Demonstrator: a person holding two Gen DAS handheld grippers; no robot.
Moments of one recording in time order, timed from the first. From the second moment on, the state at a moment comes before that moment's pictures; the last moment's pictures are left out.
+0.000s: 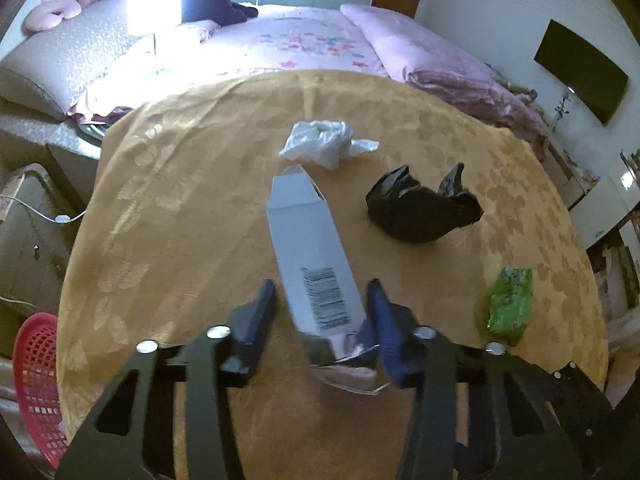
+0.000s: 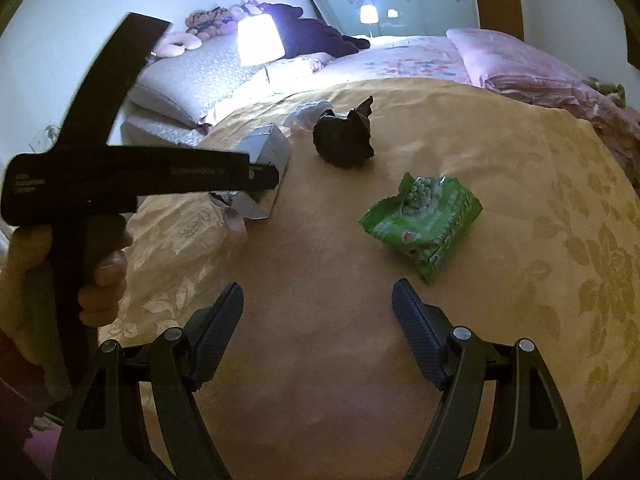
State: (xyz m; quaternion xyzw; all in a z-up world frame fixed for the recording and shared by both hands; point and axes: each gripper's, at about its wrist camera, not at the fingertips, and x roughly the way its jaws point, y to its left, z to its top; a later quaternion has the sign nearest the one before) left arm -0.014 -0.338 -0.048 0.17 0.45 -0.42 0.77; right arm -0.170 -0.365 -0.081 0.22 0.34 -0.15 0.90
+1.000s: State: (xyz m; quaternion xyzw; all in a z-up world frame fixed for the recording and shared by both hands) left arm -0.020 -0.237 -0.031 0.16 0.40 -0.39 0.81; right arm -0.116 -0.406 -0.044 0.23 0.31 -0.20 0.90
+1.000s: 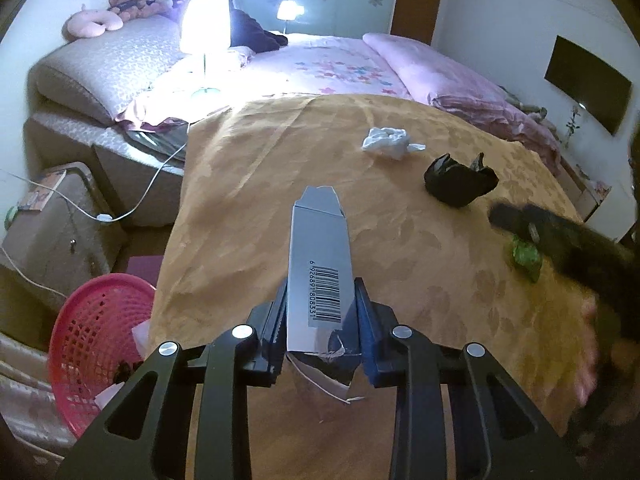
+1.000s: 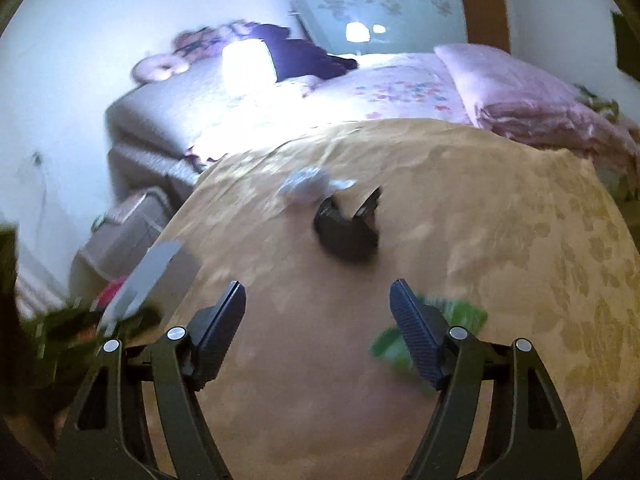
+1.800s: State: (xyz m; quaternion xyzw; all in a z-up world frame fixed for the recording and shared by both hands) left arm -0.011 -0.213 -0.034 0.15 0.40 -0.37 0.82; right arm -0.057 -0.419 -0.063 0.22 0.36 -0.18 0.89
